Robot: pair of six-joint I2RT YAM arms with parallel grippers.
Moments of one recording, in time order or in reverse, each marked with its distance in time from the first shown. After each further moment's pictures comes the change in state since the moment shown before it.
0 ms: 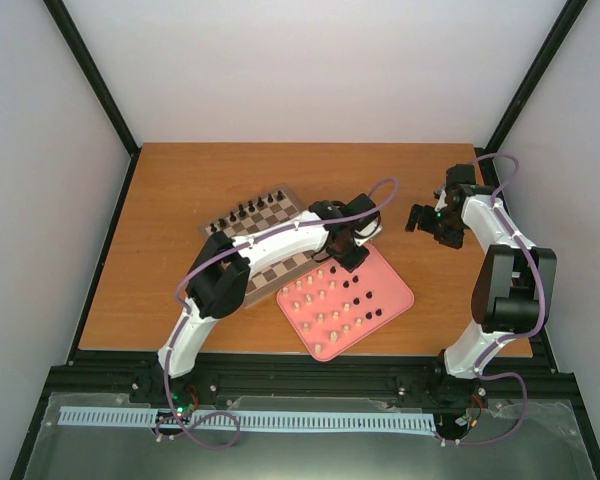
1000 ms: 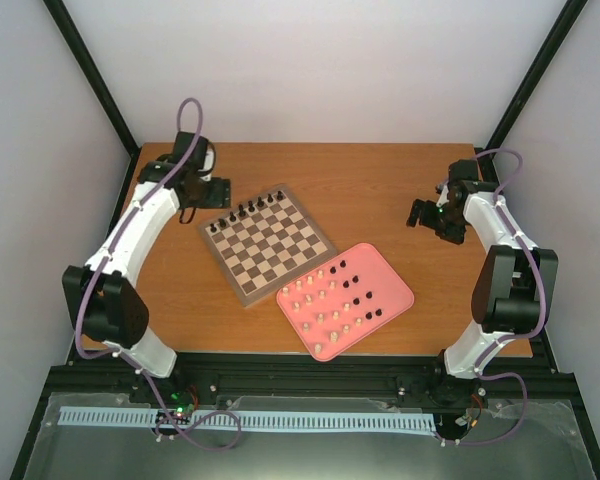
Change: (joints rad) left arm 0.750 -0.589 -0.413 -0.023 -0.101 -0.082; right arm -0.006 0.000 0.041 -0.011 -0.007 0.000
